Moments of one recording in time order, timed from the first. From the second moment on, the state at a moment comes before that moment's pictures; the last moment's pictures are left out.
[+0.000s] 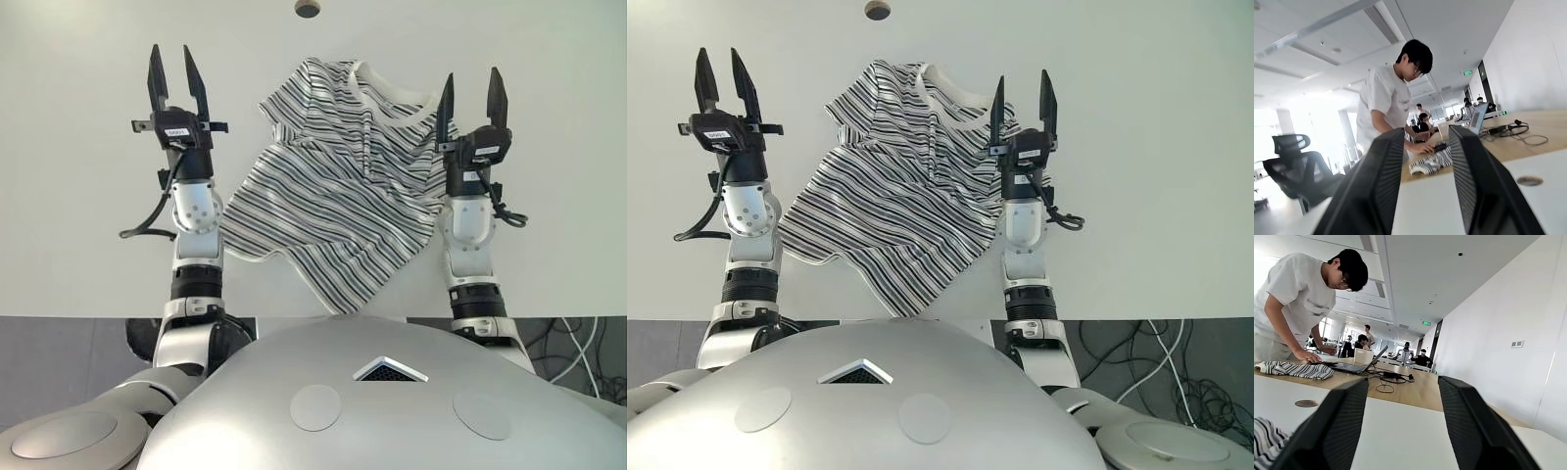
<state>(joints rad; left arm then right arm) -0.05 0.13 0.12 0.31 0.24 -0.79 0.16 0.04 -0.05 0.02 0.25 -0.21 -0.69 -0.12</state>
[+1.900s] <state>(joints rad) -0.01 0.41 -0.06 0.25 0.36 -0.89 -0.09 0.04 -0.31 -0.03 0.09 -0.03 -0.57 0.14</state>
